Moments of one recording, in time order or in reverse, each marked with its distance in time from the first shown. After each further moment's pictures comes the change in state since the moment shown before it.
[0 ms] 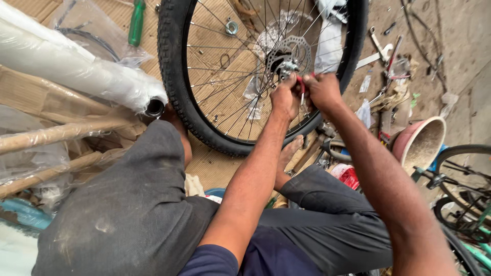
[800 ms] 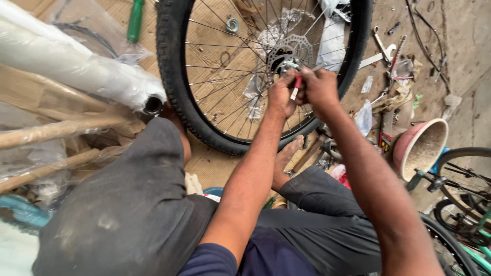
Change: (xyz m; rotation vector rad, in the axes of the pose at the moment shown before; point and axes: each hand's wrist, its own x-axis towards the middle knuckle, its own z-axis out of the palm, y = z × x) left_hand -0.010 0.021 0.007 0.033 -0.214 -0.021; right_hand -0.010 -0.026 -0.007 0.010 -0.051 0.014
